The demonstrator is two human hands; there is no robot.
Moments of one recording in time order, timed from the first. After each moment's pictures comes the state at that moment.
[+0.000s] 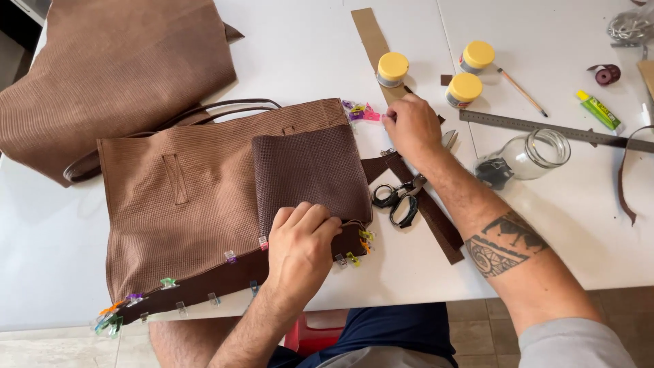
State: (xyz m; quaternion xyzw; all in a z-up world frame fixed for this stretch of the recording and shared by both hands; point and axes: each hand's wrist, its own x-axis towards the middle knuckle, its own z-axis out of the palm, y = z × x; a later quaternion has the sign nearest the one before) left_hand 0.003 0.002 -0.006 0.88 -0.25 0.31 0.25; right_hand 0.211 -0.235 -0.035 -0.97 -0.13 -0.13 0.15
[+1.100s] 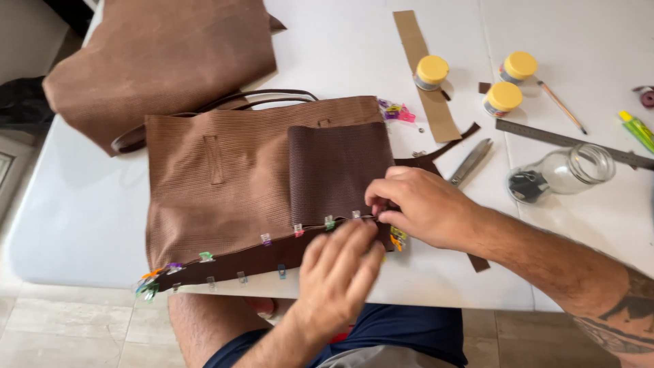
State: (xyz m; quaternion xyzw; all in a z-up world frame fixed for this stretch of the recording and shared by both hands) left_hand -0.058 0.000 0.053 0.87 -0.25 0.38 0.17; right_hand 0.078 -0.177 0.074 -0.89 -0.39 0.15 0.20
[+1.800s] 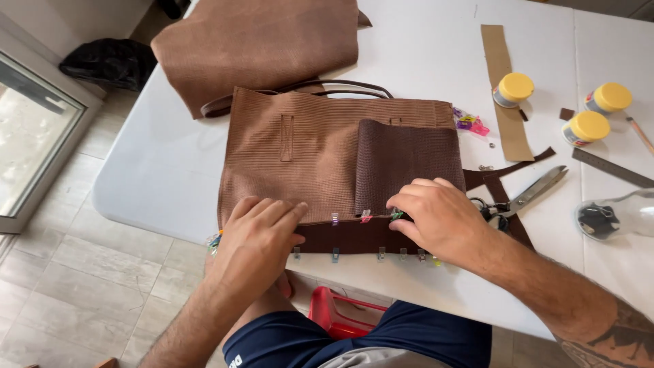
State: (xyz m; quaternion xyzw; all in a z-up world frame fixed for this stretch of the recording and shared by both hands) left_hand -0.079 0.172 0.026 0.96 -0.17 0.20 0.10; right_hand 0.064 -0.121 0.047 -0.88 -0.47 0.08 0.07
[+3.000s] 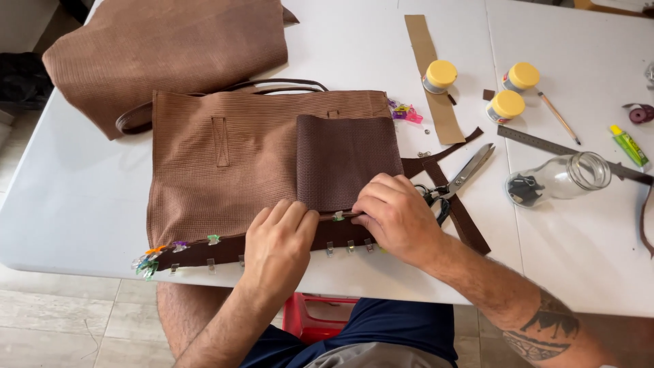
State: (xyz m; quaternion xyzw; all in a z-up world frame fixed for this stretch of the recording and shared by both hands) left_hand -0.031 0.077 -0.007 0.91 -0.20 0.34 0.13; right_hand 0.048 -0.146 0.025 -0.85 -0.46 -0.13 0.24
